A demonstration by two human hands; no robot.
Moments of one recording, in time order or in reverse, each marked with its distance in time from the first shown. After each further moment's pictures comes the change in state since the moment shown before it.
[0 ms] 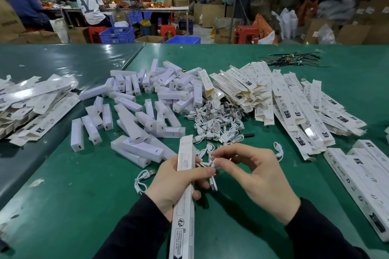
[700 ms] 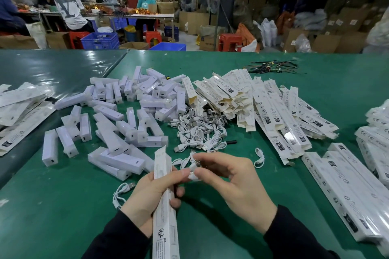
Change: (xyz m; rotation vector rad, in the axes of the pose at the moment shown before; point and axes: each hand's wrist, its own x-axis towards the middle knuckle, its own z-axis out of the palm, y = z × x) left_hand 0.004 -0.001 -0.002 -0.174 -0.036 -0.105; right_hand 0.001 0.004 0.004 0.062 0.001 0.076
